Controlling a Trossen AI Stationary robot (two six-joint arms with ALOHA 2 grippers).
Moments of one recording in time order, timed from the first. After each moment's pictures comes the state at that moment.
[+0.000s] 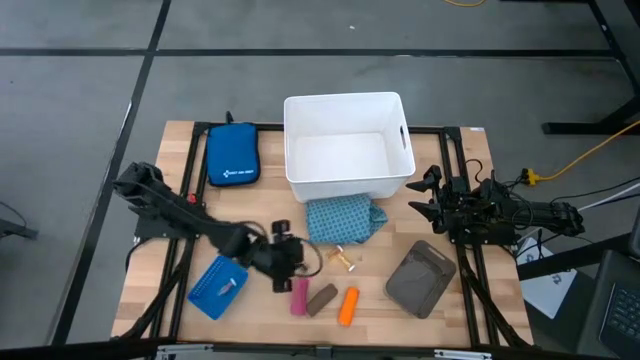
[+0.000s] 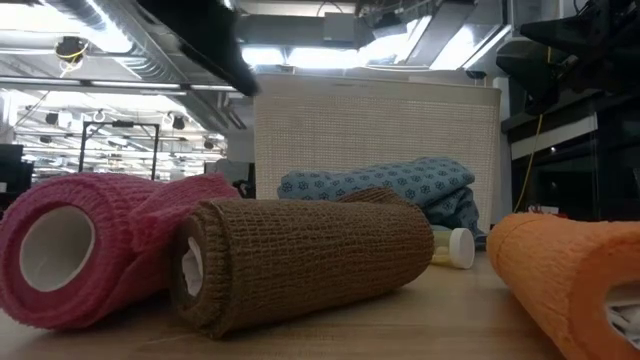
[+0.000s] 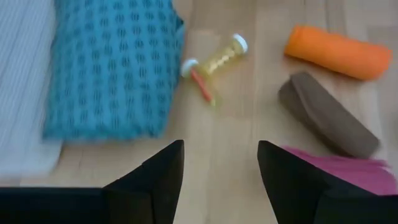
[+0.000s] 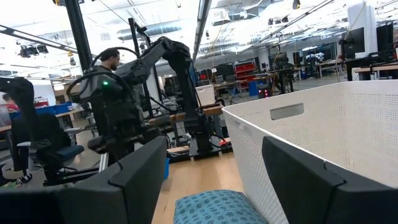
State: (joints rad) left arm -0.45 1.57 1.18 -0.52 -0.39 -0.40; right arm -0.03 0.03 0.02 0.24 -0.02 0.21
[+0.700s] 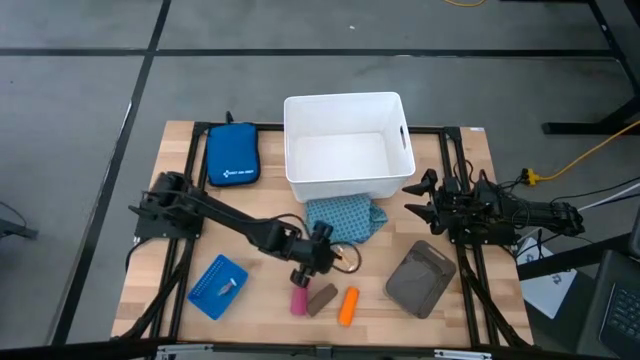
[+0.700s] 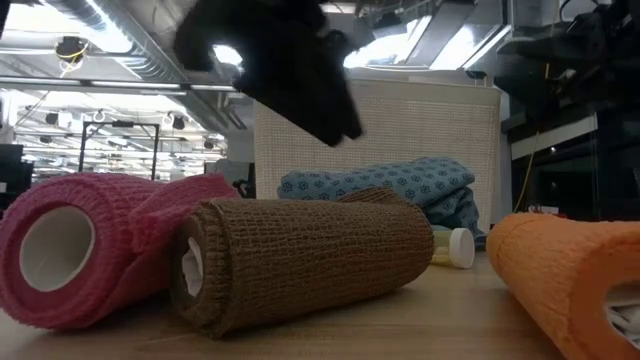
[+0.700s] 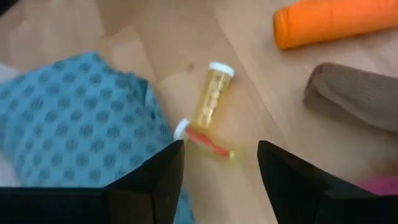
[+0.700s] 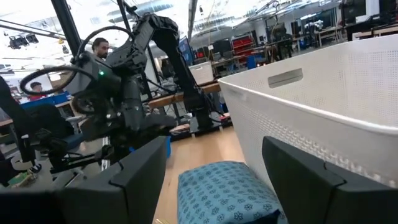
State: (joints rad) left arm -0.30 1.83 1.37 -0.42 -0.20 0.27; right arm -0.03 0.03 0.02 0.13 -0.01 0.28
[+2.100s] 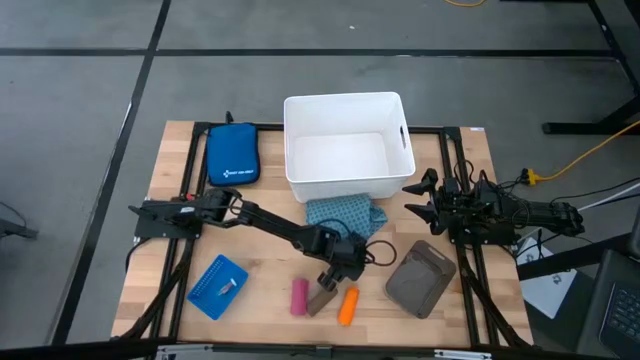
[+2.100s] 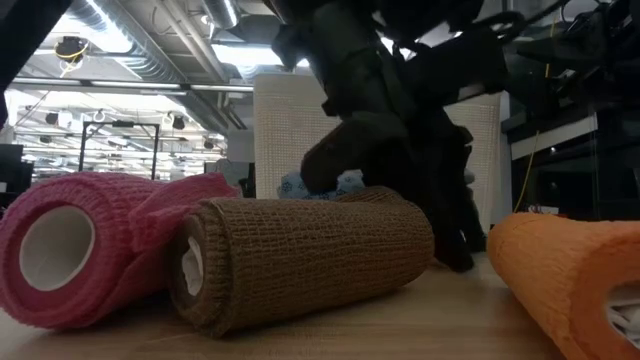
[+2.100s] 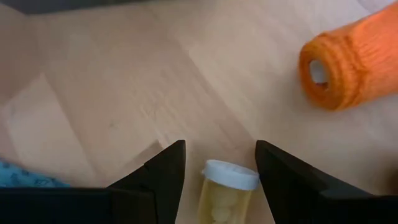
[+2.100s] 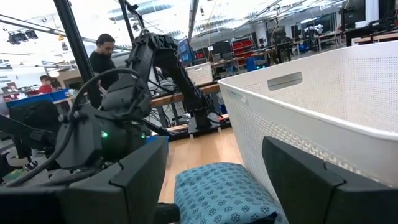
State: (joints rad) left arm -0.22 2.25 1.72 -0.38 0.04 0.45; right arm -0.03 0.03 0.02 0.14 -0.01 0.25
